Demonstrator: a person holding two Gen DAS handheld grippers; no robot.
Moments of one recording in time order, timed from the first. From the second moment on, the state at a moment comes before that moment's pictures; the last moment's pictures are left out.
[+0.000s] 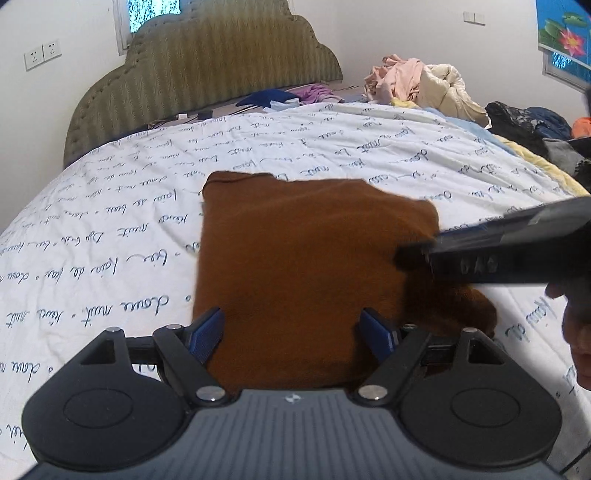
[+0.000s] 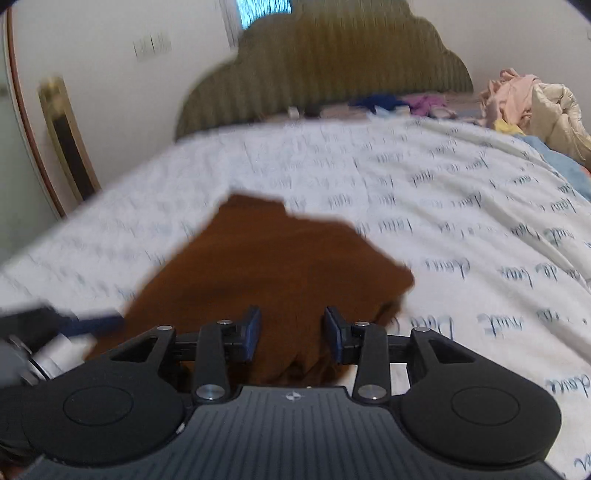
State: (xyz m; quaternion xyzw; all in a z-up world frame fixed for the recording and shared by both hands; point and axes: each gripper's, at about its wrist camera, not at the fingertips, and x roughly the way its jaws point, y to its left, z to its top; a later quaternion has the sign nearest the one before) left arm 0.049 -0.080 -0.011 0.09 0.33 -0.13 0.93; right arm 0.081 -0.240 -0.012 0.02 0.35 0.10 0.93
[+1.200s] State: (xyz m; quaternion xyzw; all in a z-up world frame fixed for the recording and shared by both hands) left arm 0.031 -0.044 -0.030 0.03 0.33 -0.10 0.94; right arm 0.014 -0.218 -0.034 0.02 0.34 0.07 0.94
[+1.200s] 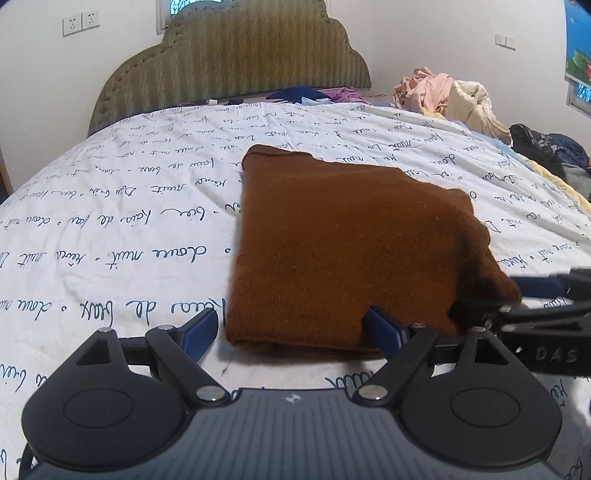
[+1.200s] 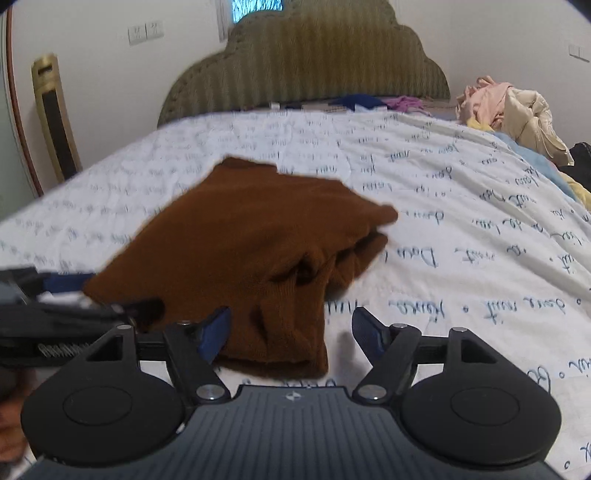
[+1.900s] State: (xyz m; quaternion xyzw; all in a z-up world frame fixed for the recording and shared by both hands) left arm 0.006 -0.023 -0.039 0.04 0.33 -0.08 0.94; right arm -0.015 -0.201 -0.041 0.04 0.35 0.05 0.94
